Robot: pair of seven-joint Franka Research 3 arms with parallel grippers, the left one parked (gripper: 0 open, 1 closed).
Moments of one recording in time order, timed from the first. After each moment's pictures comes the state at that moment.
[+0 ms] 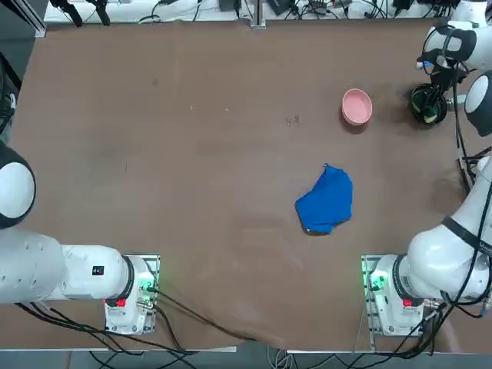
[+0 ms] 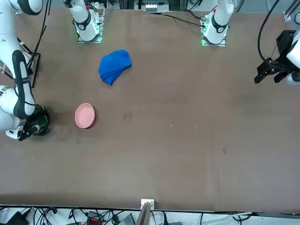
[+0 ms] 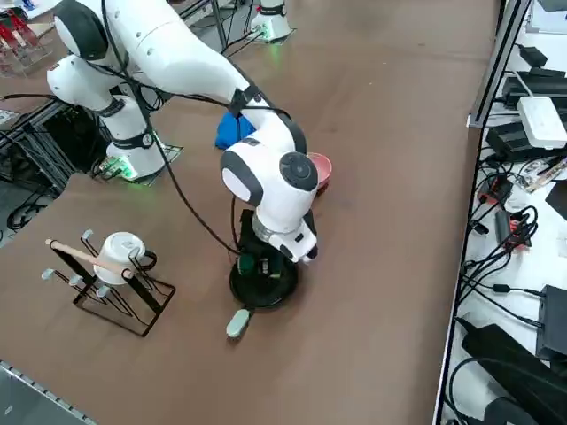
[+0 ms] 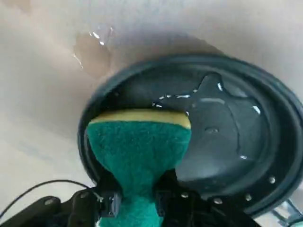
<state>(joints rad) -0.29 0.76 -0.08 -1.52 -0.14 1.92 -0.77</state>
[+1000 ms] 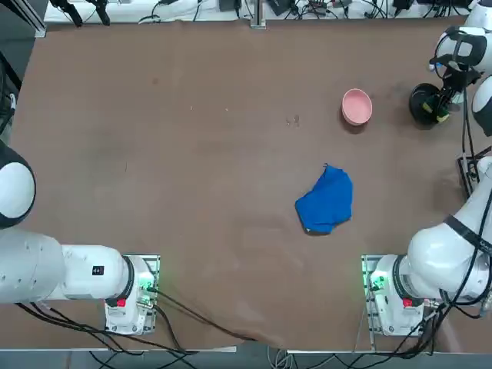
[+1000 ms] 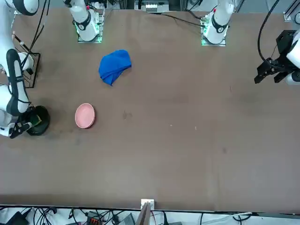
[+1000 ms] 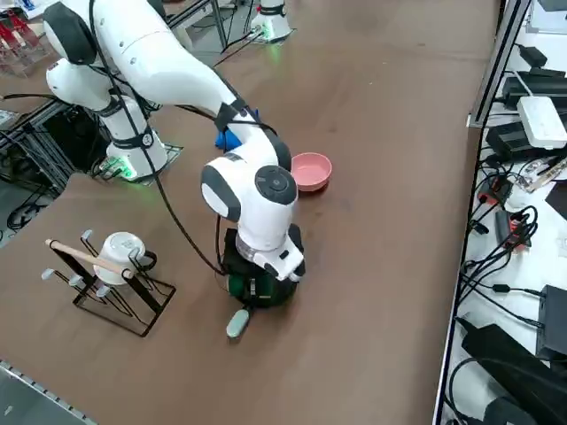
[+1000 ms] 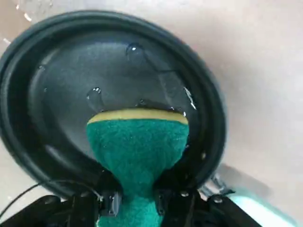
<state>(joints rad) -0.35 0.77 -0.09 -1.52 -0.19 2.05 -0.83</state>
